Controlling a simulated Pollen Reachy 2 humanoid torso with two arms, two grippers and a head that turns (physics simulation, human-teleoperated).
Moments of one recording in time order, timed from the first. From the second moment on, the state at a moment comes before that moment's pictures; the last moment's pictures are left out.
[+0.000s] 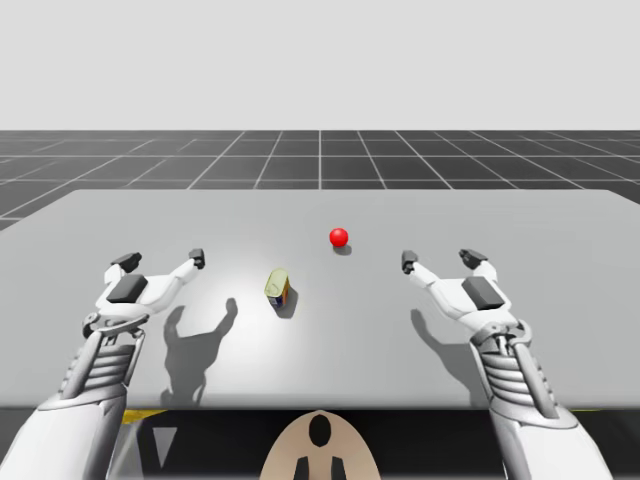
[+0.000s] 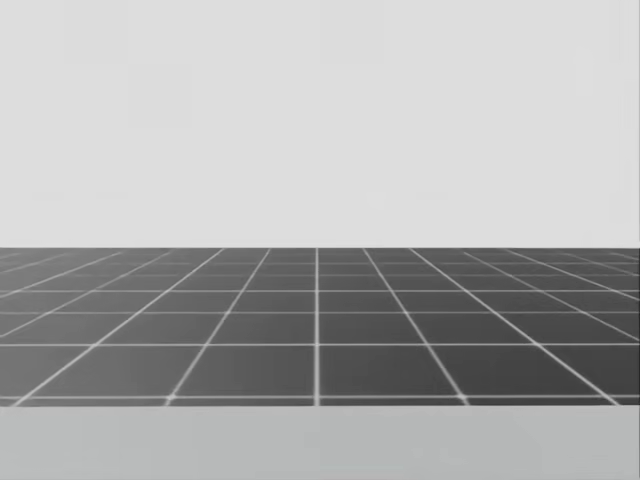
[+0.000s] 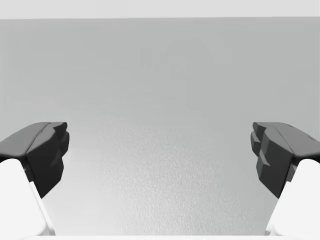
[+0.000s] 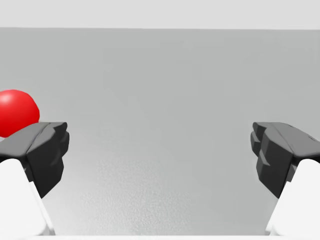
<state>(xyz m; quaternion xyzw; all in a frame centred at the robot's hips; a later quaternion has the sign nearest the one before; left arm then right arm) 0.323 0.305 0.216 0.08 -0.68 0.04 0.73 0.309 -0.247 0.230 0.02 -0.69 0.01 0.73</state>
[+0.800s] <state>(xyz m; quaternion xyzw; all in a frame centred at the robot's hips) 0.325 0.304 0.214 0.09 -0.67 0.03 0.73 0.311 -0.248 0.231 -0.01 -0.68 0.01 0.73</state>
